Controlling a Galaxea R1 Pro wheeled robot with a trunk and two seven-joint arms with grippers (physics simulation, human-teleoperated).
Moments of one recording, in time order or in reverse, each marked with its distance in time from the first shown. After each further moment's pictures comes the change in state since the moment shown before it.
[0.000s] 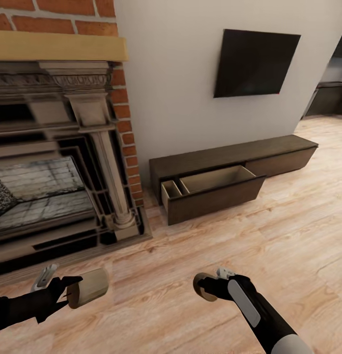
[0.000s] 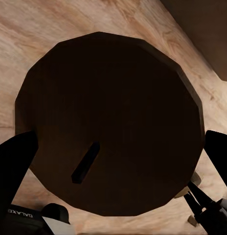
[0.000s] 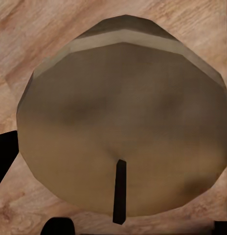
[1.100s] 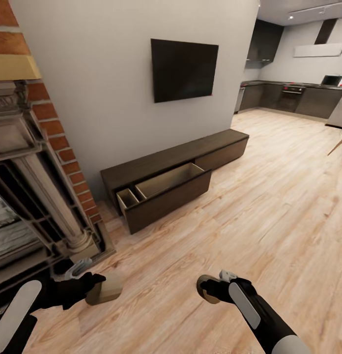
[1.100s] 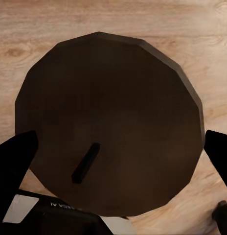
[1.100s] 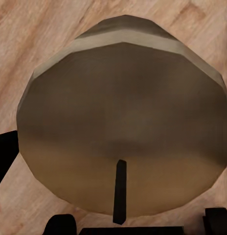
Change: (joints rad) left arm -0.131 -0.090 -0.243 0.017 -0.344 -0.013 0.062; right arm -0.001 -0.001 -0.002 0.049 0.004 -0.048 -0.009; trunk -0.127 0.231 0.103
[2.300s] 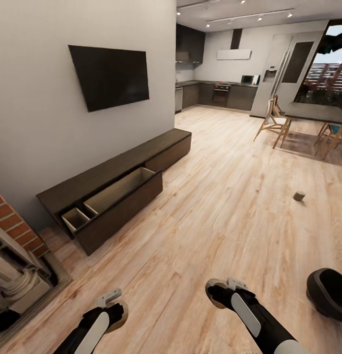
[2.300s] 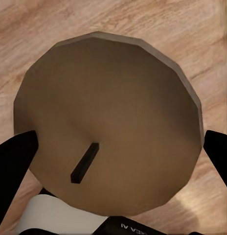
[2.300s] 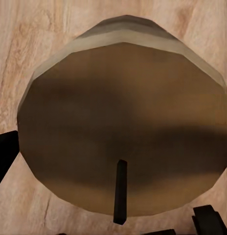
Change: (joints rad) left arm -0.079 -0.187 -0.342 0.611 -0.615 -0.553 -0.194; right arm 0.001 -0.001 0.001 0.150 0.008 -0.207 0.007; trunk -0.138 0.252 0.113
